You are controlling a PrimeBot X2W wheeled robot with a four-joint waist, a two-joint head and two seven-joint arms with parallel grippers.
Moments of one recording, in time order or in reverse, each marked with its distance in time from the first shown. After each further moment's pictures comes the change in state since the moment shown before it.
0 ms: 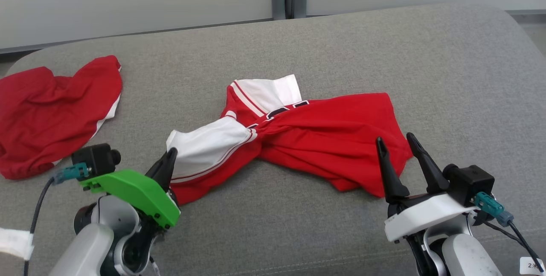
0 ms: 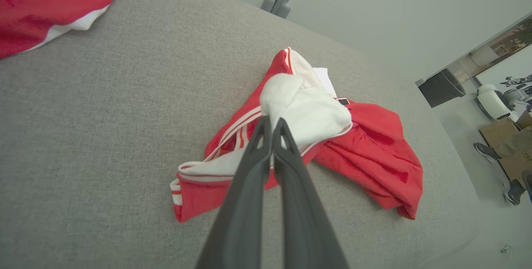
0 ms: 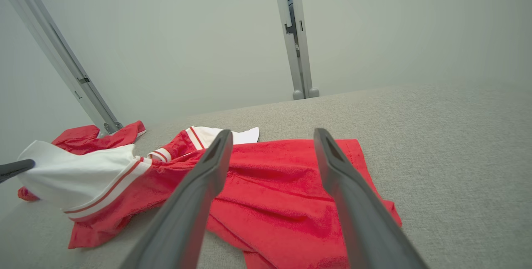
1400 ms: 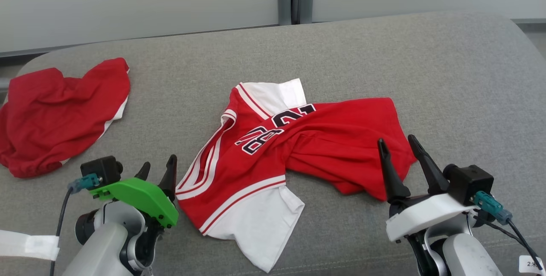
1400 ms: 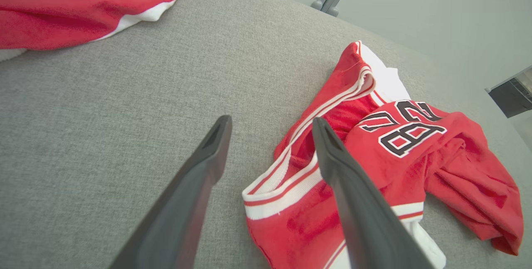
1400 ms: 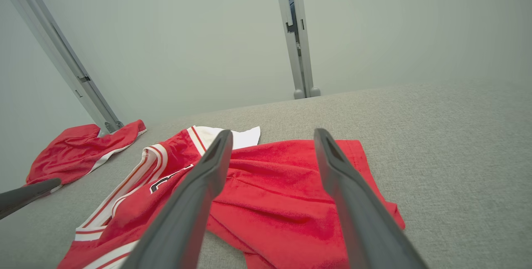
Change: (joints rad) left arm -0.123 -0.099 -0.052 0.480 0.060 -0.115 -0.197; right arm -0.015 0.000 -0.003 0.031 0.003 0.000 -0.001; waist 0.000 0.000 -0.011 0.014
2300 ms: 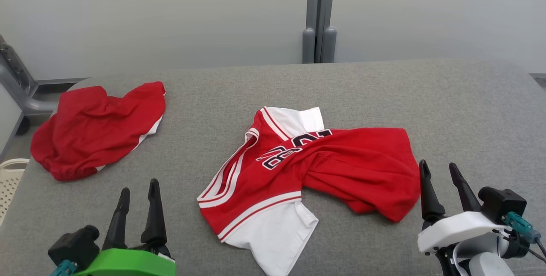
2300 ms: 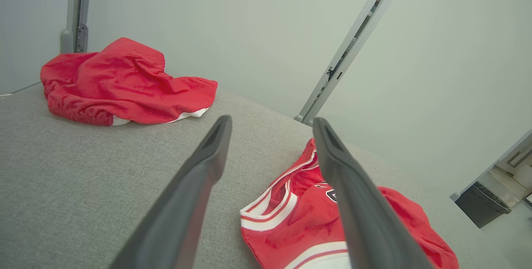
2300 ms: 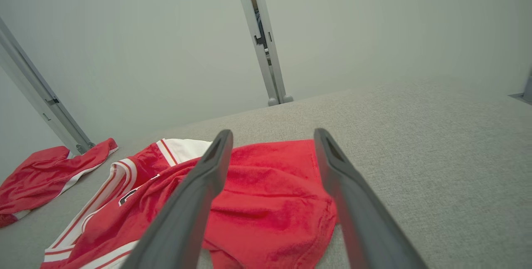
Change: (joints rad) left arm 0.446 -0.062 0.255 -0.508 0.207 0.030 -0.234; right arm 0.045 0.001 -0.161 0.142 0.023 0.000 -0.050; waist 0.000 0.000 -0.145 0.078
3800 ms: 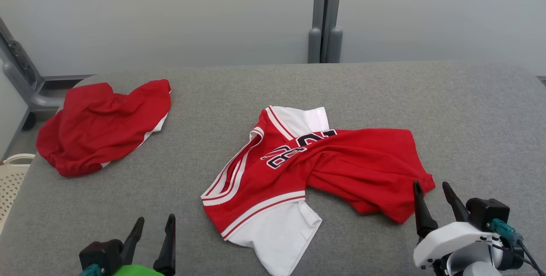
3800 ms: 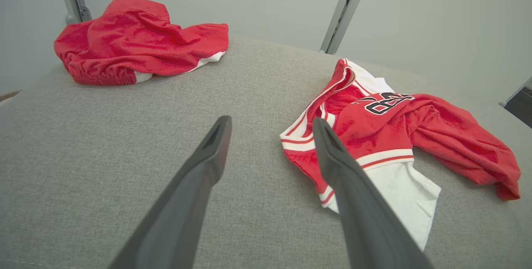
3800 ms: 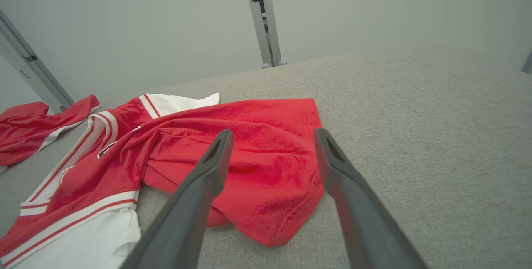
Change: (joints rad) left arm 0.063 0.009 0.006 0.100 0.241 -0.076 0.113; right arm 0.009 0.000 -0.001 0.120 -0.044 0.000 -0.008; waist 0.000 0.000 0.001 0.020
